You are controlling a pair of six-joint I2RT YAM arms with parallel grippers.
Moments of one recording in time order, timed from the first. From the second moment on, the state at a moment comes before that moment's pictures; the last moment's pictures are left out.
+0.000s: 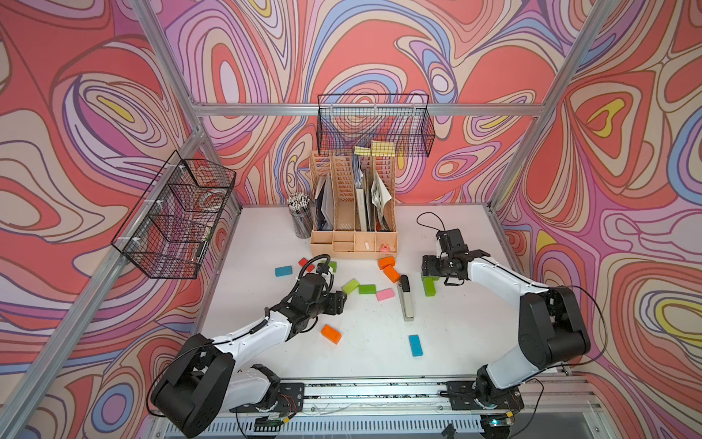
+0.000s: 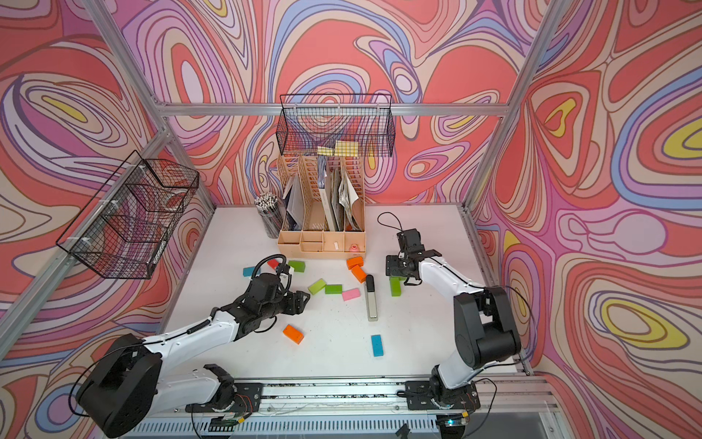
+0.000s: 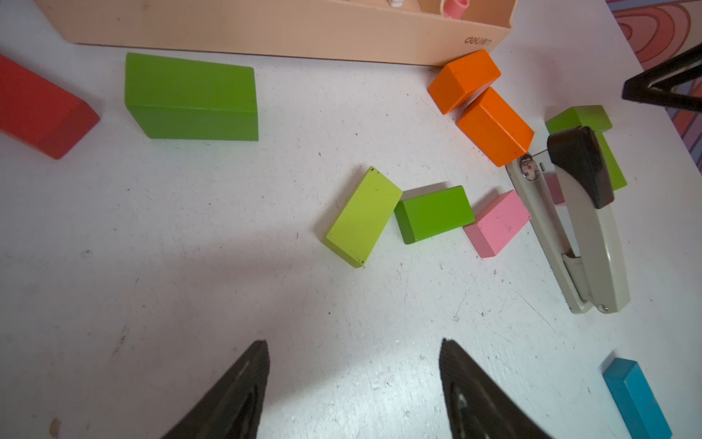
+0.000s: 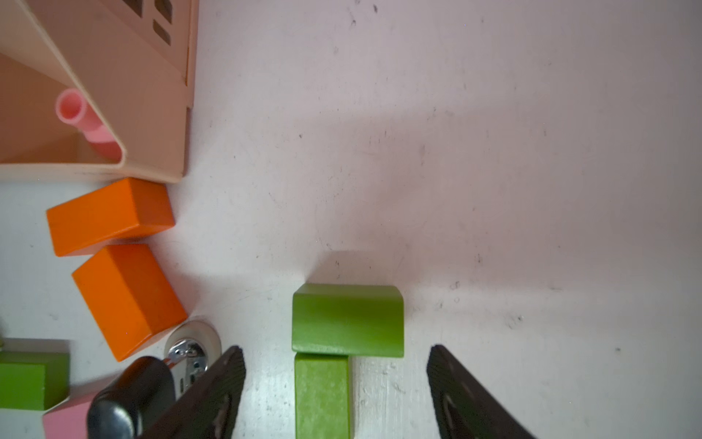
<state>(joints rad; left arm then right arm) -0.54 1.24 0.49 0.02 0.07 -0.42 0.21 1.56 1.00 -0.46 0.03 0.24</state>
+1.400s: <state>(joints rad) -0.58 0.99 0.65 -0.77 0.06 -0.82 0.48 1.43 0.98 -0.52 -0.06 0.27</state>
